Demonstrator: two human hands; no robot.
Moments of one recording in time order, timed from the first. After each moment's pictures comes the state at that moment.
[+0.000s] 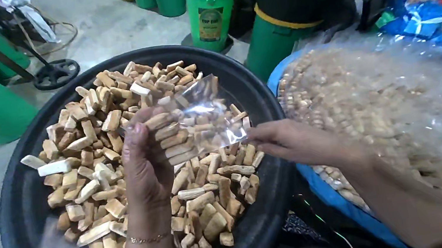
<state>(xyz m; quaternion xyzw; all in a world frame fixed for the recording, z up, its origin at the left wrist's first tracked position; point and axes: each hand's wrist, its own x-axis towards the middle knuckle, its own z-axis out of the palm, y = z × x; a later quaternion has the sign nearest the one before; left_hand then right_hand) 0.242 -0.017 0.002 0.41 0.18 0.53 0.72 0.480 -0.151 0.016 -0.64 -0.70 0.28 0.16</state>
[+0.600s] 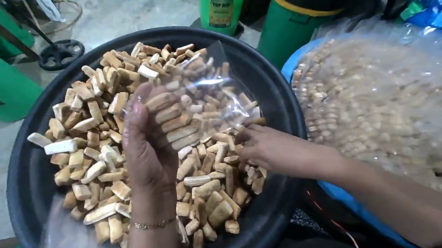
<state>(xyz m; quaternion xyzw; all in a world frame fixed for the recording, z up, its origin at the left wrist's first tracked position) 0.238 -0.017 0.012 0.39 0.20 0.54 0.72 0.444 -0.130 -0.020 -0.58 -0.78 0.23 0.03</state>
